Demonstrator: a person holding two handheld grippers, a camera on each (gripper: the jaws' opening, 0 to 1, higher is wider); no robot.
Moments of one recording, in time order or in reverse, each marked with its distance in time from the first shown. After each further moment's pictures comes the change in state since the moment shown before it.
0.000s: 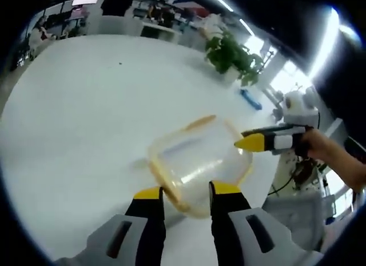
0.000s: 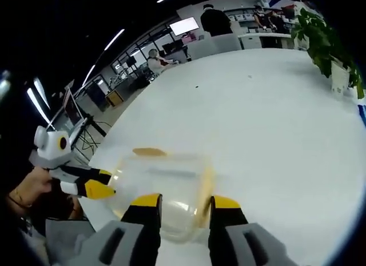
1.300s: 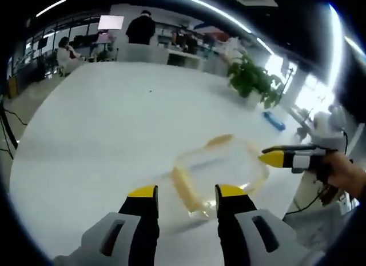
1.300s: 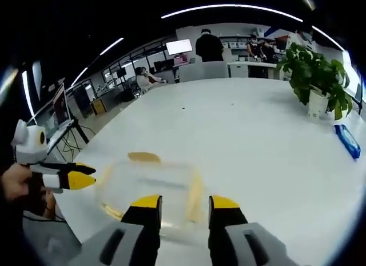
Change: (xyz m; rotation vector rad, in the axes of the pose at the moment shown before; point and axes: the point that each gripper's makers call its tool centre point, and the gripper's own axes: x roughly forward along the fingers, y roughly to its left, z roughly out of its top) left arm -0.036 0.006 0.021 0.004 -0.237 0.232; right arm -0.024 -0.010 0.008 -0.100 -0.179 -0.178
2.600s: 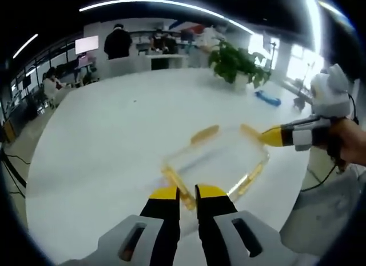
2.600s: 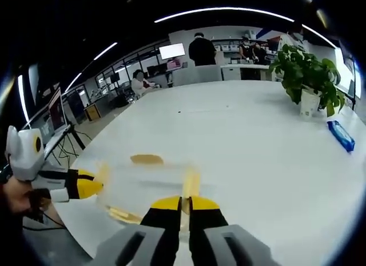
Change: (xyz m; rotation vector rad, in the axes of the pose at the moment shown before) left arm 0.005 -0.019 -0.004 0.267 0.010 0.031; right arm -0.010 0.007 -0.003 0.008 -0.032 -0.074
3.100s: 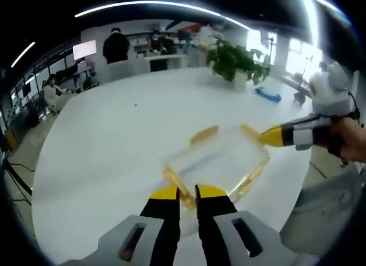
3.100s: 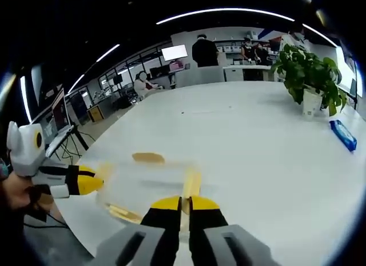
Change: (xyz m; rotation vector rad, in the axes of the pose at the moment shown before) left arm -0.004 0.001 0.004 0.037 0.005 0.016; right arm -0.003 0.004 -0.001 0.002 -0.024 0.027
